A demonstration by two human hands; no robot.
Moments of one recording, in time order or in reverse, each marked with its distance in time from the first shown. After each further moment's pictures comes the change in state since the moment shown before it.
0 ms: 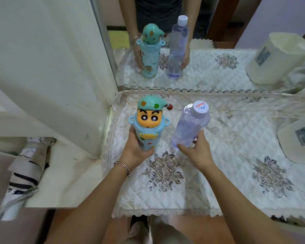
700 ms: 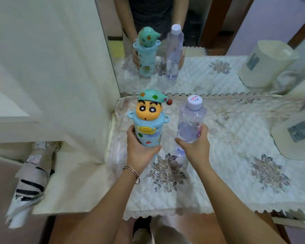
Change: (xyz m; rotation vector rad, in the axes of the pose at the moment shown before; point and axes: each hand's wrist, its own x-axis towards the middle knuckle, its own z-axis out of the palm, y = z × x) left_hand -0.016 0.028 0.000 -0.117 0.256 -0.019; right_hand -0.015 -0.039 0.014 0.106 0.263 0.024
